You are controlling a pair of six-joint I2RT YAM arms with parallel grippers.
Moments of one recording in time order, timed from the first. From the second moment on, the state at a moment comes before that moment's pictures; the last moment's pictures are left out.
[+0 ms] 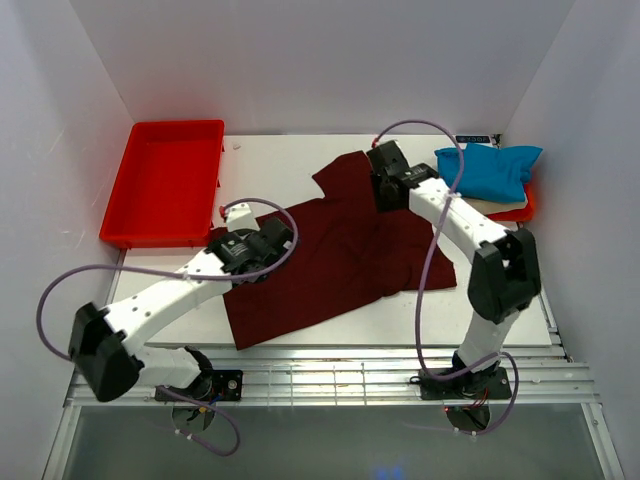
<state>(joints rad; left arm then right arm) -0.81 1.22 1.07 -0.99 -0.69 -1.14 0.52 1.81 1.56 -0.70 0.37 0.18</state>
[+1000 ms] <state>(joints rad) -0.81 1.43 0.79 -0.70 -0.39 -1.00 0.34 1.67 1.13 -0.76 0.19 0.27</state>
